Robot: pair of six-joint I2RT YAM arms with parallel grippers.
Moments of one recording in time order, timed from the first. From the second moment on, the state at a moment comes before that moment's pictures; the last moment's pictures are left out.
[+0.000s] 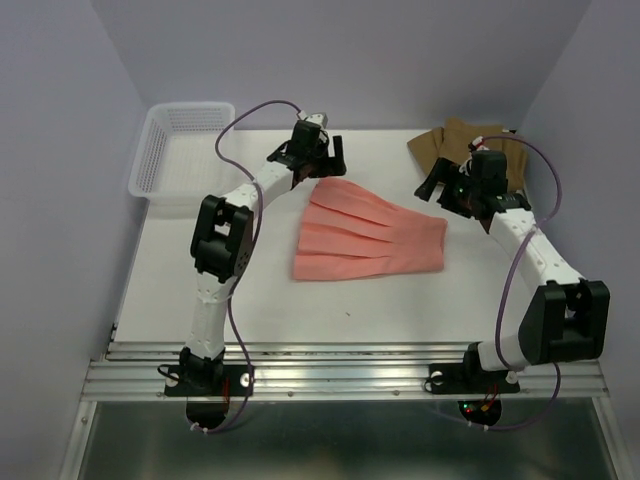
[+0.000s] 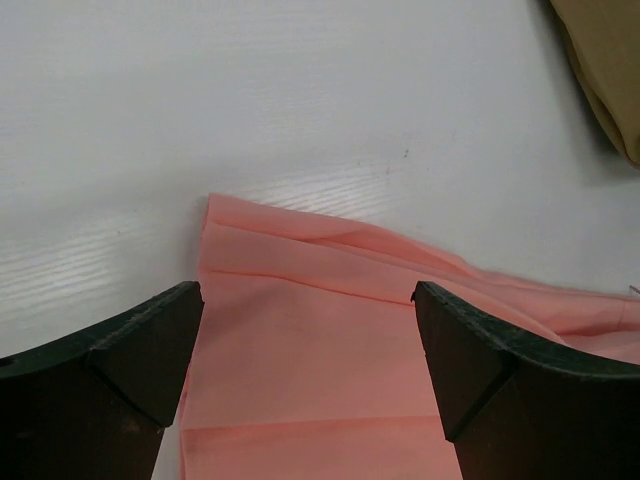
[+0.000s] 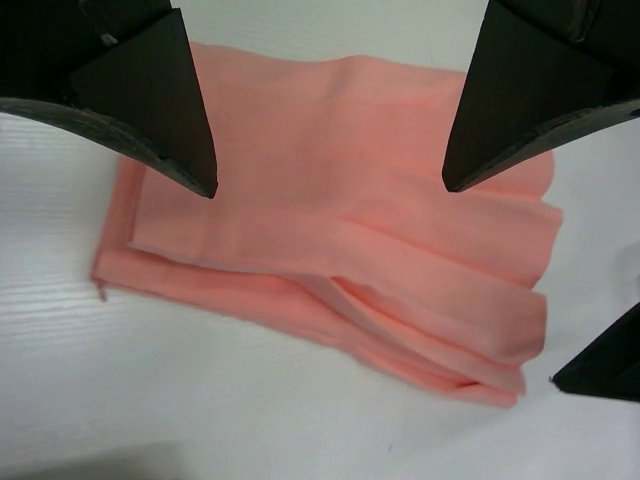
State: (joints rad) left arm -0.45 2.22 1.86 -0.26 0.07 -0.42; right arm 0.06 1.41 1.13 -0.36 -0.15 0.45
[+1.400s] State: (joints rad) left arm -0.51 1.88 1.13 -0.02 -0.04 -0.57; right arm 0.26 1.67 0.87 0.05 -0.13 0.54
